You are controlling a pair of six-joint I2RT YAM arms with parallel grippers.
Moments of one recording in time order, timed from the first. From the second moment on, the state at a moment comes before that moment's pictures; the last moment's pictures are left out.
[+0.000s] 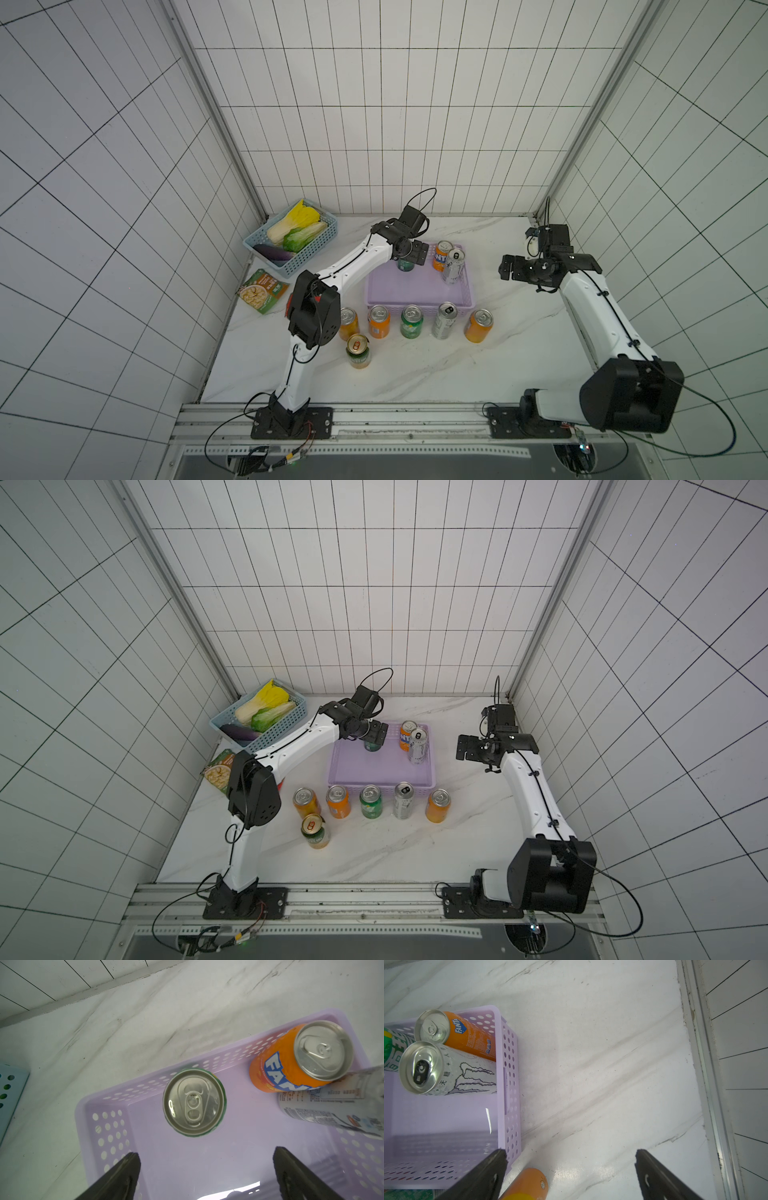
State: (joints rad) left arm -0.65 2.14 1.99 -0.83 -0.16 -0.24; right arm 0.05 1.35 1.21 -0.84 -0.07 0.08
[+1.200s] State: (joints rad) left arm -0.62 2.38 2.15 -0.77 -0.19 -0.24; right arm 0.04 1.35 1.21 -0.84 -0.07 0.08
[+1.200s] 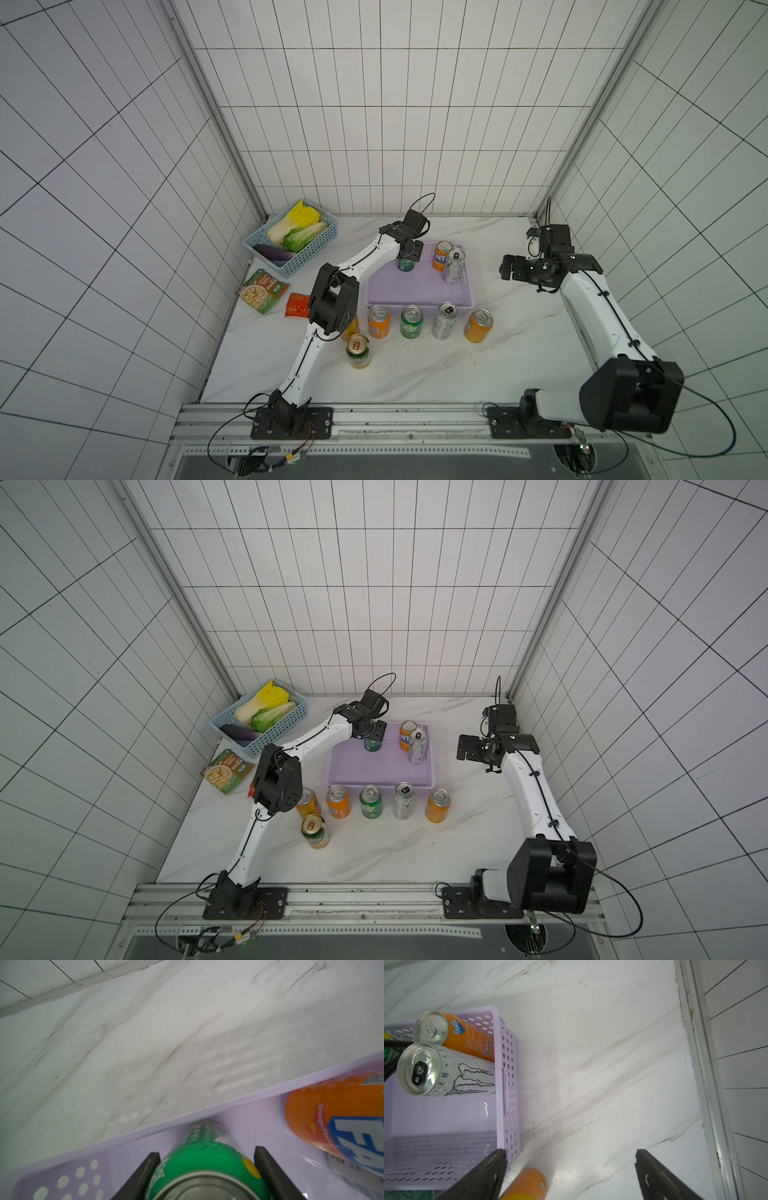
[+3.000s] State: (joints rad) left arm -1.10 1.22 1.26 -0.90 -0.34 -0.39; right arm 0.04 1.35 1.21 -0.84 -0.08 0.08
